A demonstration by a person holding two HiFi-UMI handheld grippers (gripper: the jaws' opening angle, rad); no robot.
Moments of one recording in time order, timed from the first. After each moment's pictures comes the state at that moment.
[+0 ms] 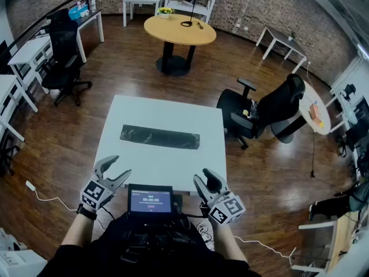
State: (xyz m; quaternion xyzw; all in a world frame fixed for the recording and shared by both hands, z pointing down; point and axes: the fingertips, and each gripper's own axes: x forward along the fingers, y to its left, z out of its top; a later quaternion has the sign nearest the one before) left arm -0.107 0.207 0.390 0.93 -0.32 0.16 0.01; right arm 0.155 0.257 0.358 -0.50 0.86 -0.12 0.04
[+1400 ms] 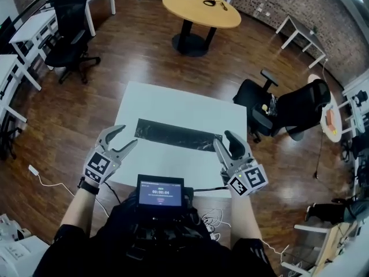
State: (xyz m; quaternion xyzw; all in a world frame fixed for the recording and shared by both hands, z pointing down) left arm -0.167 0.030 0.409 0.93 -0.32 0.18 -0.03; right arm 0.115 0.050 0.317 -0.48 0.87 -0.03 -0.03
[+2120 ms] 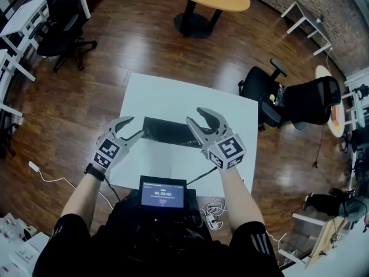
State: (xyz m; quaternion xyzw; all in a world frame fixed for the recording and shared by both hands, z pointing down) left arm -0.181 -0.061 0.506 0.93 -0.27 0.23 0.04; right arm -0.013 -0.086 0.403 -0.39 0.91 -0.05 -0.14
